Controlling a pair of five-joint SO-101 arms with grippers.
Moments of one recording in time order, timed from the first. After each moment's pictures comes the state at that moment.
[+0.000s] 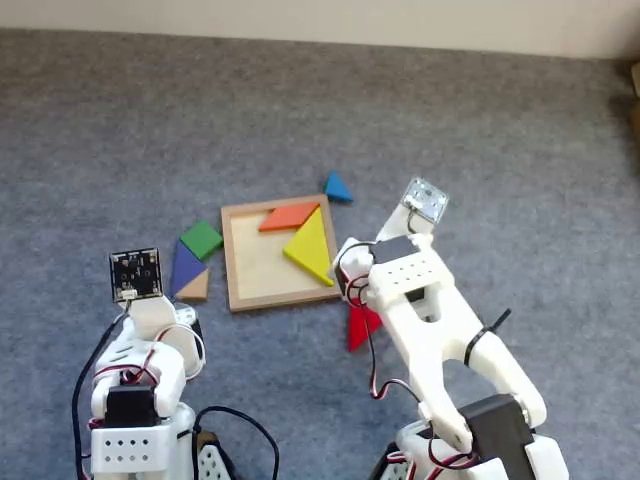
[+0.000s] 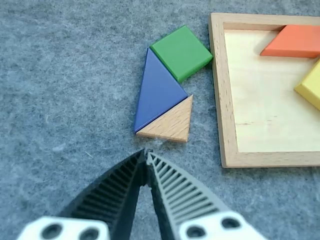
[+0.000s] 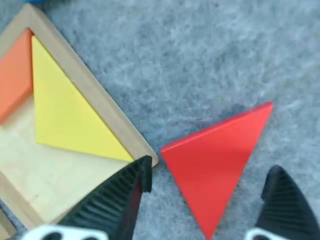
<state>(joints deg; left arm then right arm) -8.8 -102.4 96.0 63.7 11.5 -27.3 -13.1 41.3 51.9 -48.0</state>
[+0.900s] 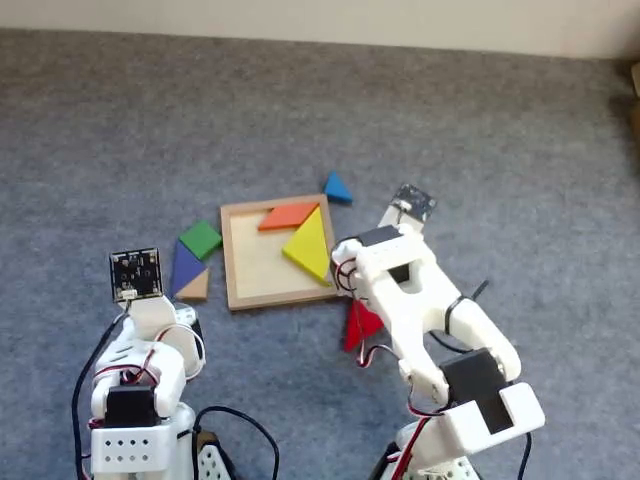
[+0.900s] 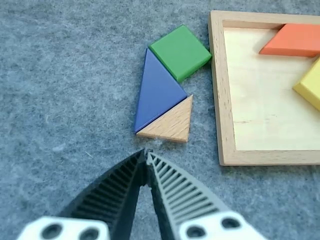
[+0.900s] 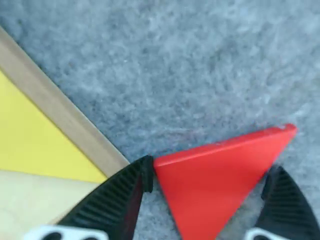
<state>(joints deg) -8.8 -102.4 96.0 63.7 11.5 -27.1 0.8 35.5 51.9 -48.0</state>
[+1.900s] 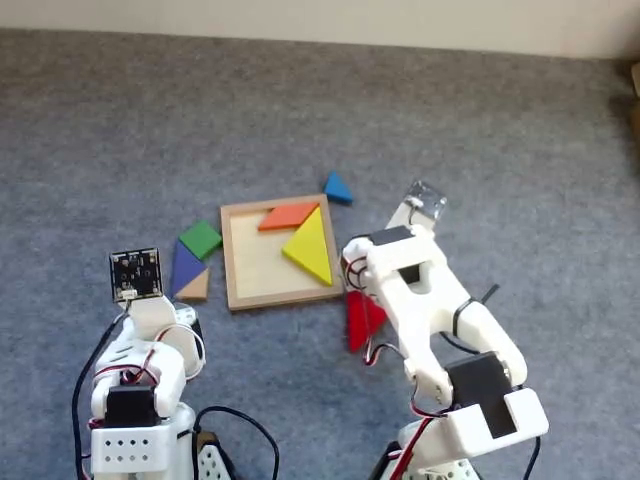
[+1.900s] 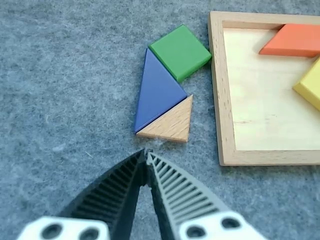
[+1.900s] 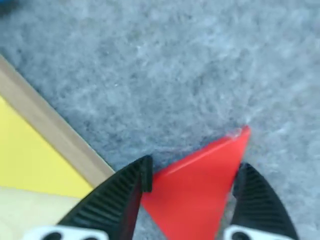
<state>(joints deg) -8.8 -102.4 96.0 63.7 11.5 -24.4 0.6 36.4 48.4 -45.6</state>
